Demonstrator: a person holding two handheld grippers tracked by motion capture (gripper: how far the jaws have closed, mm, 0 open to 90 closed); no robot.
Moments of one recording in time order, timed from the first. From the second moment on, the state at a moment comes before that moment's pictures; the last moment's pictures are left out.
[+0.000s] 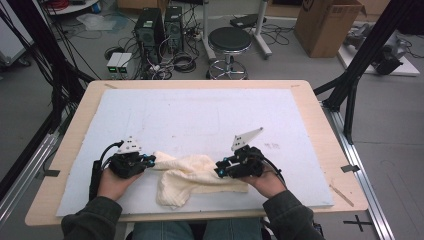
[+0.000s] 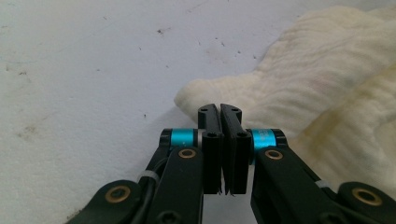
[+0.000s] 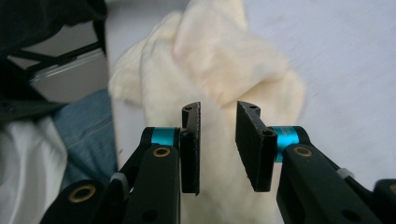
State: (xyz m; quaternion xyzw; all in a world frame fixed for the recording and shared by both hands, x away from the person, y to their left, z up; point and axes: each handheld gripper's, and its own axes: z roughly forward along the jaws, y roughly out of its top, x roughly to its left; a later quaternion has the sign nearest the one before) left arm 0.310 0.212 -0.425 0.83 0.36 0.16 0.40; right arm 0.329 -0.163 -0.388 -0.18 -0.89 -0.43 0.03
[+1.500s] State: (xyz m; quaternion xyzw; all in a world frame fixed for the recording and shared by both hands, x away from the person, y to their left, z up) left arm 0.355 0.187 -0.423 0.81 0.39 0.15 0.41; right arm 0.375 -0.223 -0.407 -0.32 -0.86 -0.39 -0.05
